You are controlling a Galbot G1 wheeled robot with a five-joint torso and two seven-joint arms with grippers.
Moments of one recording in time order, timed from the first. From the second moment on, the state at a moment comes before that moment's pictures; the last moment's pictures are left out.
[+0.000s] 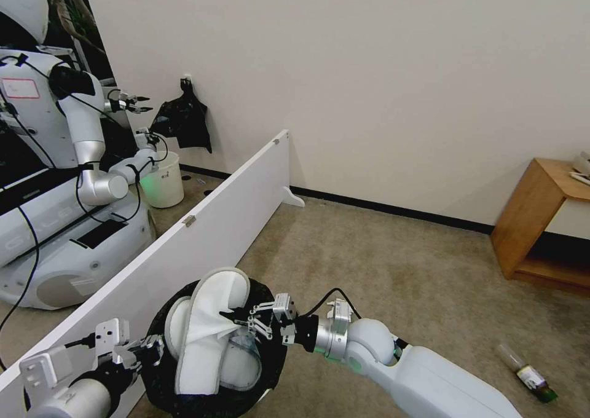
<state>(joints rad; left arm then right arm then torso) 1.70 -1.15 -0.88 -2.50 -1.18 0.74 -0.49 -0.64 1.02 -0.46 1.65 0.78 0.14 -0.57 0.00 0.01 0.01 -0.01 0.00</state>
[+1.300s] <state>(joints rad) 1.70 -1.17 -0.88 -2.49 -1.18 0.73 -0.49 -0.69 0.89 -0.30 1.88 0.86 0.15 -0.53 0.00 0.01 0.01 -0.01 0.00</state>
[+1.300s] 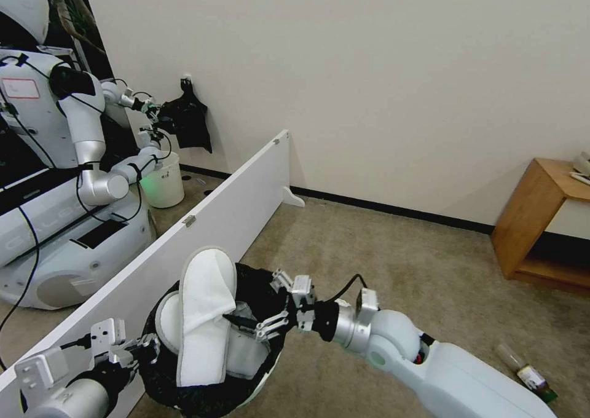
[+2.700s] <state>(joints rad) 1.69 -1.19 -0.88 -2.45 -1.10 0.74 -0.46 -1.66 1.12 0.80 2.18 0.41 0.06 -0.19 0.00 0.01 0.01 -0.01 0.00</state>
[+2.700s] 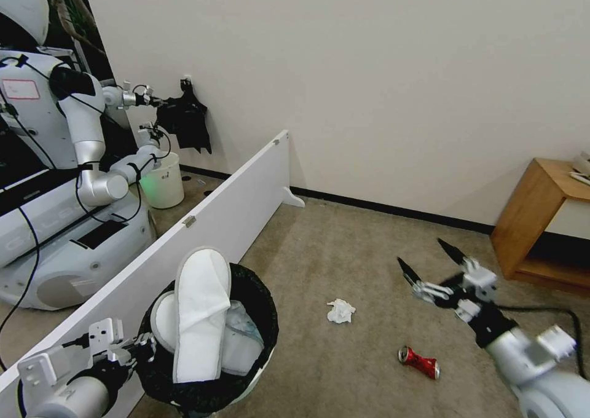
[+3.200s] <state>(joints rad) 1.70 -1.19 -0.88 -2.43 -1.09 0.73 -0.44 -1.85 1.31 0.81 2.16 0.23 0.15 -0.23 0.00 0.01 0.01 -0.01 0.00</state>
